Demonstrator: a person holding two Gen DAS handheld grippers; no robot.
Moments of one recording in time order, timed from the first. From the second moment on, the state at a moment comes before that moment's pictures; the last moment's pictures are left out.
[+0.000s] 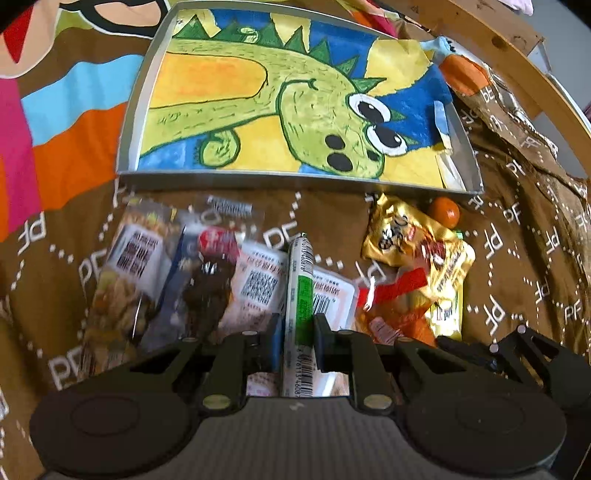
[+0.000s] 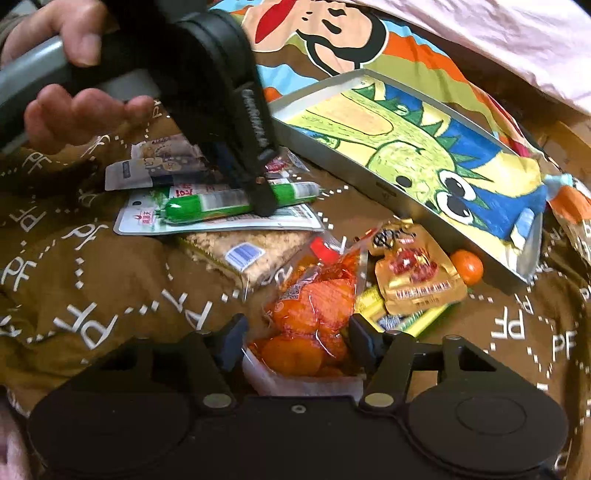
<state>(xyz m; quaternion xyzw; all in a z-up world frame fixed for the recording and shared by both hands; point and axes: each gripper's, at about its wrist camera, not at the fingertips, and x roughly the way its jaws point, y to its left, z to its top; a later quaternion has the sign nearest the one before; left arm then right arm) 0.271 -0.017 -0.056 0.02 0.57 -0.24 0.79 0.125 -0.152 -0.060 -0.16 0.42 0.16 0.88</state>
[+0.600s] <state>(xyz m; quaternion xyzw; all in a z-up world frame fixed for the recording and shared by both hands) 0.236 -0.026 -0.049 0.01 0.56 -0.23 0.80 0.115 -0.143 -0.073 -0.21 0.38 0.14 0.89</state>
